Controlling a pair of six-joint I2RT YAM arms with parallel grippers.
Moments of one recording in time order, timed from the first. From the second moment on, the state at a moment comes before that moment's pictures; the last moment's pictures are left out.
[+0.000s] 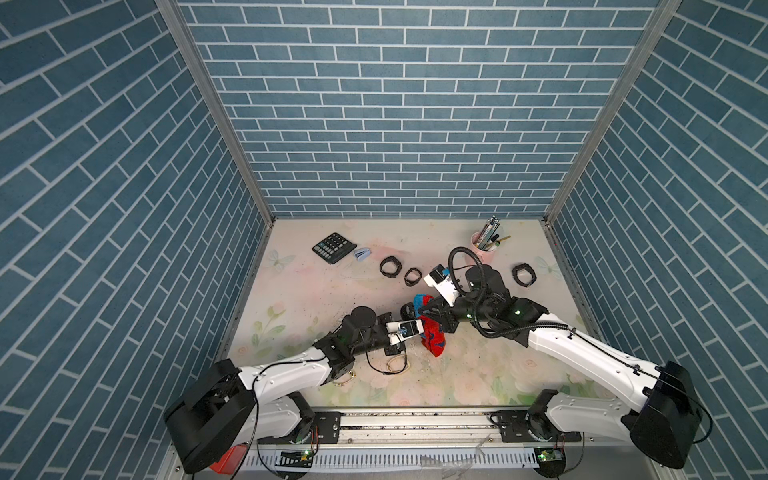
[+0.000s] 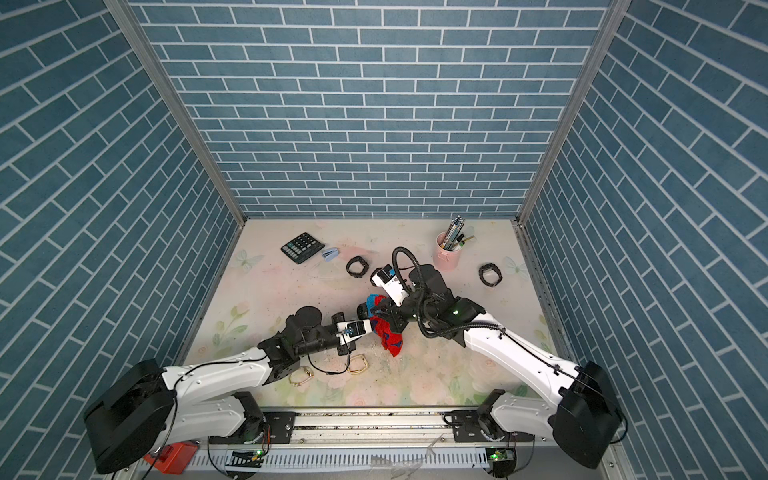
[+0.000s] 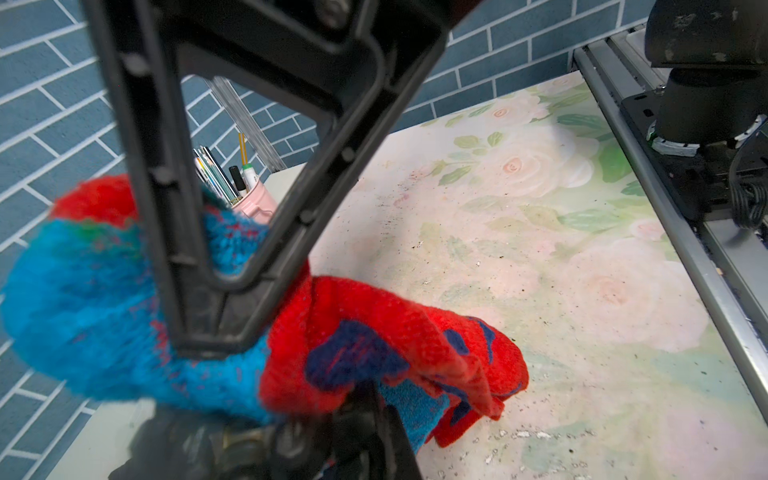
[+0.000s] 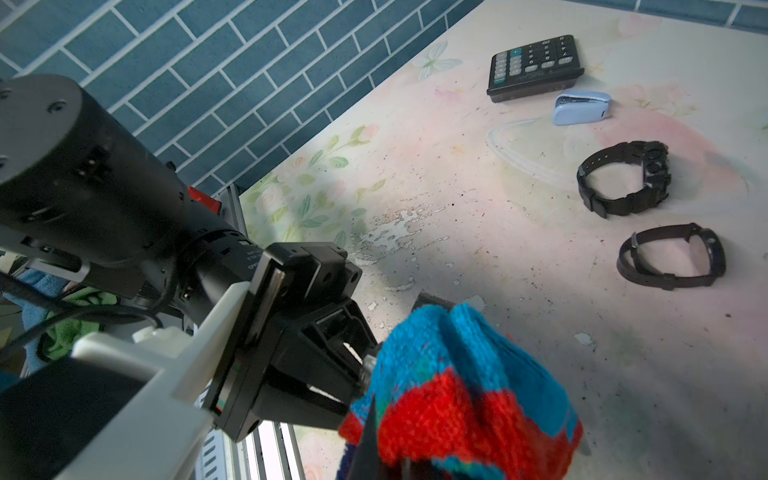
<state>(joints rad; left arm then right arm) -0.83 1.20 0.41 0.47 0.33 0.54 0.80 1.22 0.89 -0.26 -0.49 0.11</state>
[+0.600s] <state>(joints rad) -0.83 1.21 0.41 0.34 0.32 0.50 0.92 1.28 0.90 -0.35 -0.34 0.01</state>
